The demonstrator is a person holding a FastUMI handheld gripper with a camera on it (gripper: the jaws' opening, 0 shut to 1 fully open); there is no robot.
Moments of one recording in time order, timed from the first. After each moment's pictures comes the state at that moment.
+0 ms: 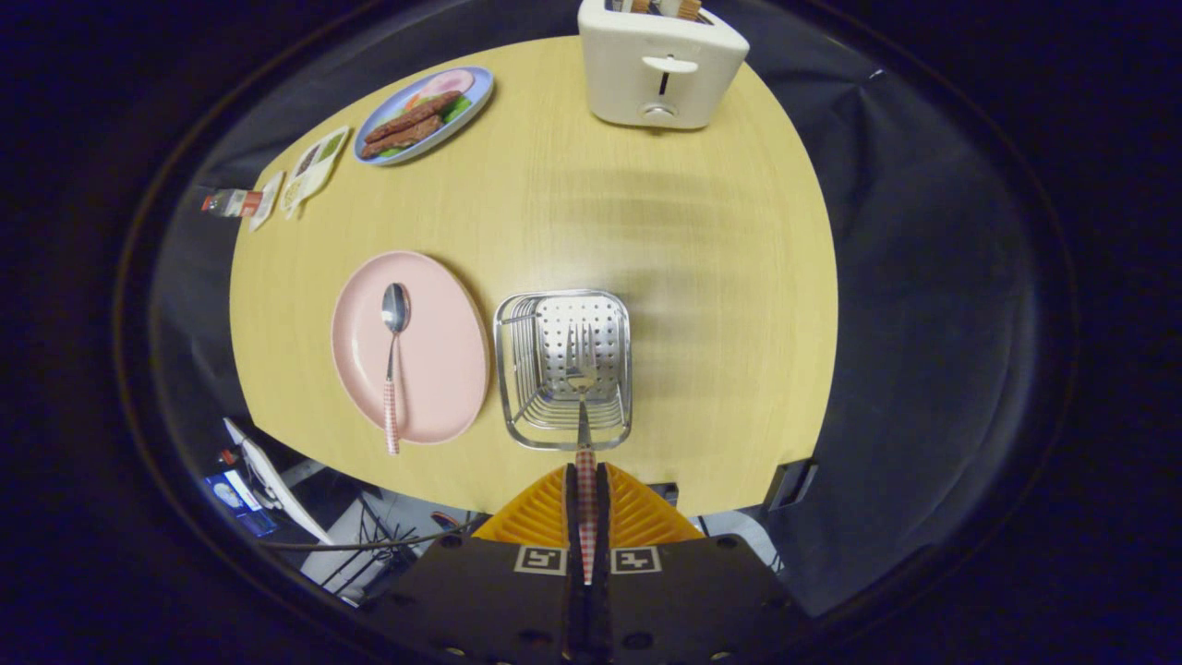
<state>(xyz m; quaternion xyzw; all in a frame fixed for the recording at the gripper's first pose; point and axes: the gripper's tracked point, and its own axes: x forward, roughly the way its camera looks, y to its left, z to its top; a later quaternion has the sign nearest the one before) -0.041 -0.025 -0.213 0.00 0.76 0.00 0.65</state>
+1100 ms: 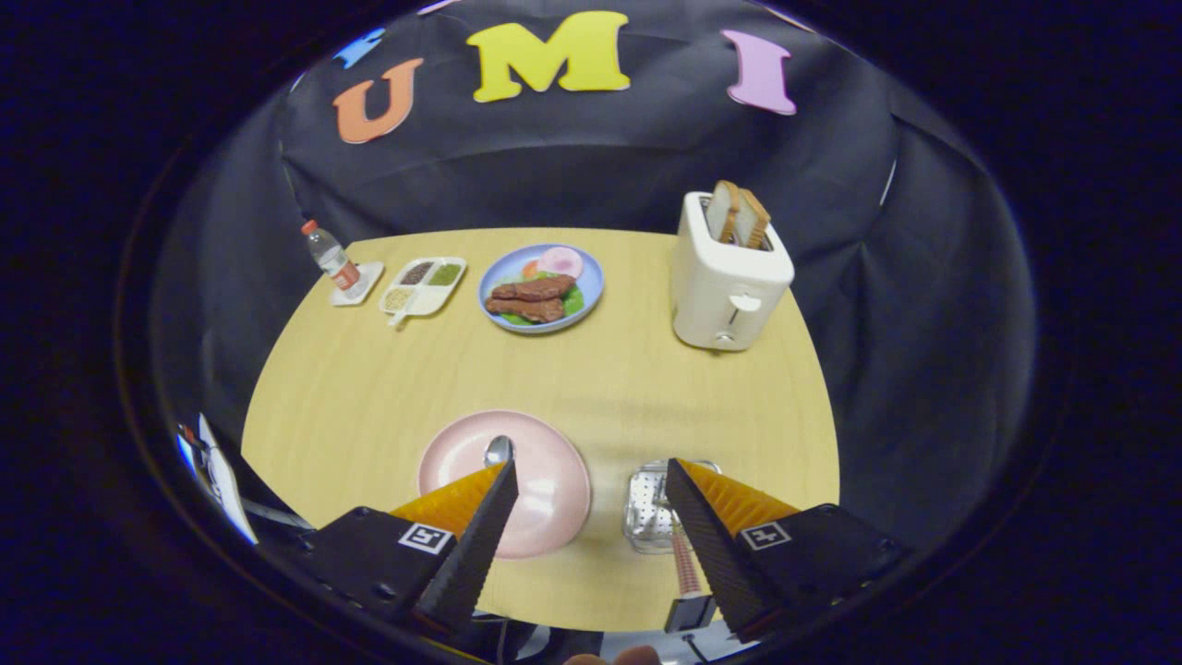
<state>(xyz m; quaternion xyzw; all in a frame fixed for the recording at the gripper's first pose) 0.006 0.093 -0.157 -0.06 0.43 0.09 0.89</state>
